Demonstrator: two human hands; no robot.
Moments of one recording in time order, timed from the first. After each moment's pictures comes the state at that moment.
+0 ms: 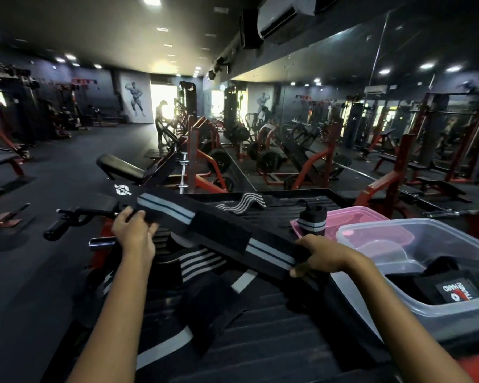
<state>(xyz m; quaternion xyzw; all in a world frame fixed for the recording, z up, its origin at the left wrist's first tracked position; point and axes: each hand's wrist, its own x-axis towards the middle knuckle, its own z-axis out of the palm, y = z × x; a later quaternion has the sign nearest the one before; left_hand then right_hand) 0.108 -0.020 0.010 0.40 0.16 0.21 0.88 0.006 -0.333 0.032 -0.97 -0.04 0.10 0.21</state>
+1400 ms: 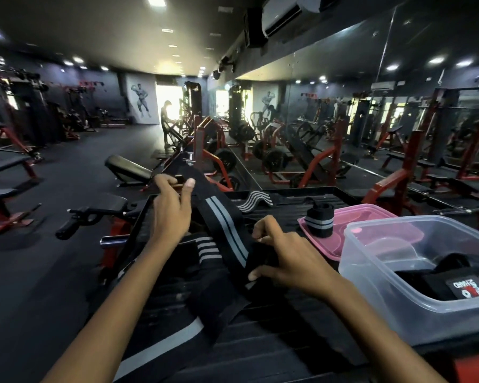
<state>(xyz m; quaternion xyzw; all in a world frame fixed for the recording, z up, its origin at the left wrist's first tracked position) 0.080 -0.045 0.035 0.81 -0.06 0.36 0.46 -0.029 -0.256 0.029 -0.94 -0.23 -0.16 0.21</state>
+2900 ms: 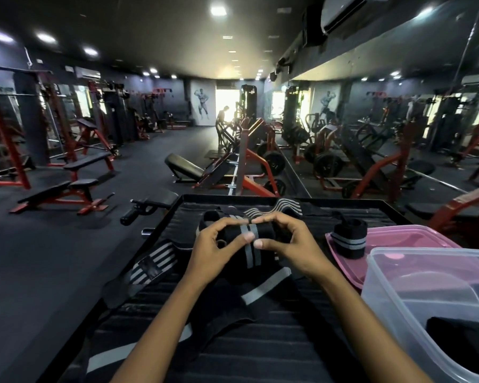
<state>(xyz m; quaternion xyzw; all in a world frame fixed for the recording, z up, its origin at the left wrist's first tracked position) 0.040 -0.096 -0.007 0.74 -0.20 0.21 0.60 0.056 -0.286 0.013 -0.73 -0.32 -0.08 0.60</state>
